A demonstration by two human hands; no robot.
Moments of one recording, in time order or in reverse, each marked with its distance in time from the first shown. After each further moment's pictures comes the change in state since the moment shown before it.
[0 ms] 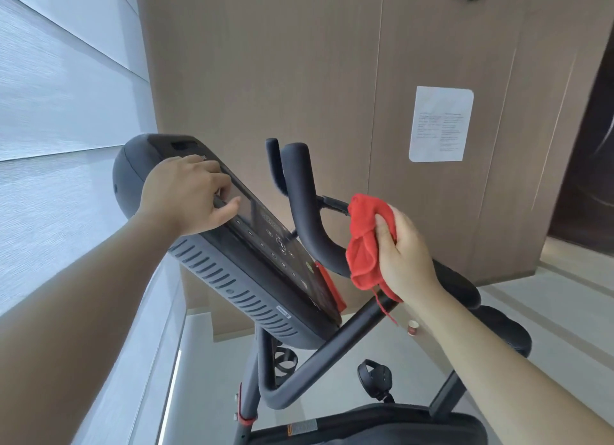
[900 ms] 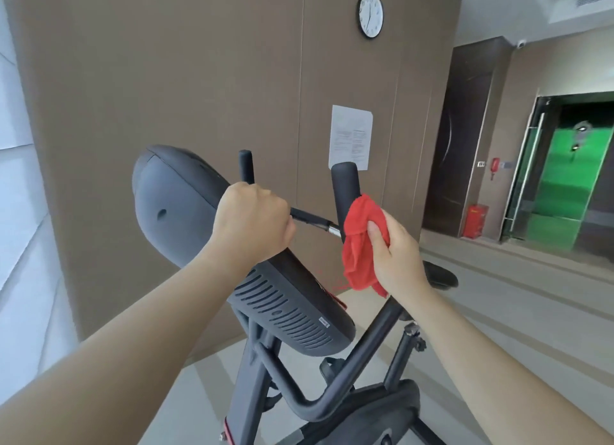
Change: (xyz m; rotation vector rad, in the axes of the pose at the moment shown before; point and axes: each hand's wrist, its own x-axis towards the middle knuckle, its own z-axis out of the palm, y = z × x) left_hand -0.004 -0.014 0.018 -0.073 0.071 0.177; right_hand -0.013 -0.075 0.080 -0.354 0.234 0.093
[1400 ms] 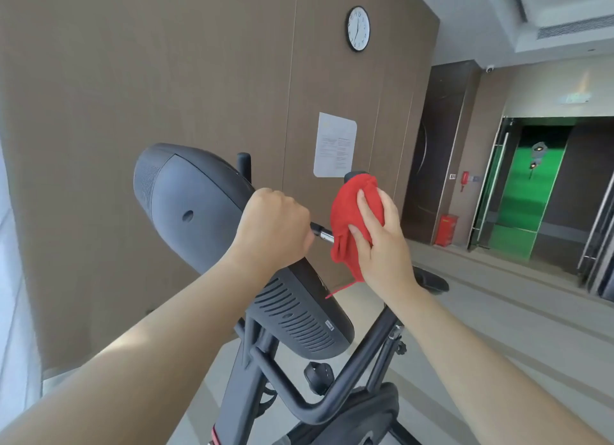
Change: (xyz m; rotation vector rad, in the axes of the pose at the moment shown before) left_hand -0.005 -0.009 -0.007 0.021 -0.008 -0.012; right_hand 0.005 -0.030 0.021 -0.399 0.026 -0.268
